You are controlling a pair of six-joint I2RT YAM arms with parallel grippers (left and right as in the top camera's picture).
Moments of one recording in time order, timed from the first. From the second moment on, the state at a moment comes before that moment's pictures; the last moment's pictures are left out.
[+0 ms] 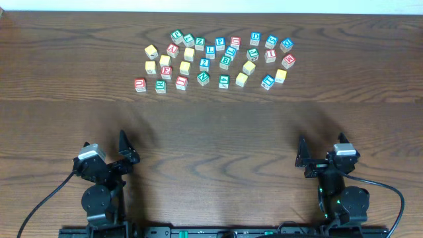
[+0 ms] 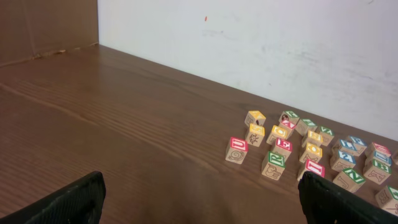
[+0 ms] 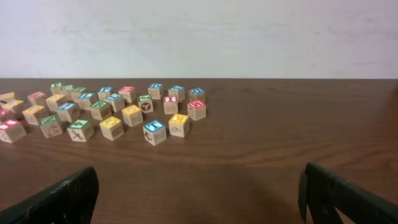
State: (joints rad) left arm 0.15 0.02 0.02 -0.12 -0.08 -0.25; right arm 0.06 0.01 0.02 -0.09 0.00 0.04
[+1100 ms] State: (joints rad) left arm 0.15 0.02 0.02 -0.10 -0.08 -0.25; right arm 0.06 0.01 0.02 -0.02 0.00 0.04
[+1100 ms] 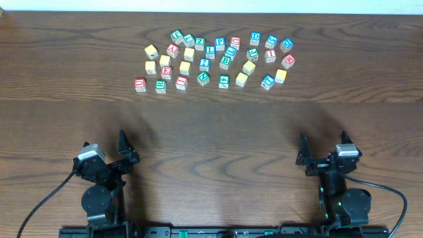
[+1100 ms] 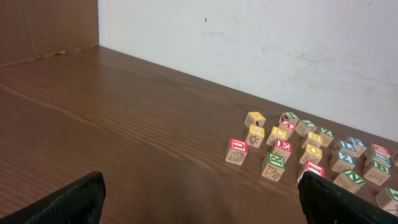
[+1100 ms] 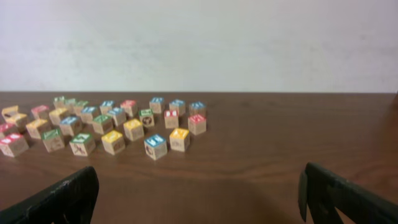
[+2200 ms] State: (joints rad) left arm 0.15 0.68 0.59 -0.27 -0.03 -0.24; right arm 0.06 0.09 0.16 0.06 -0.03 0.03
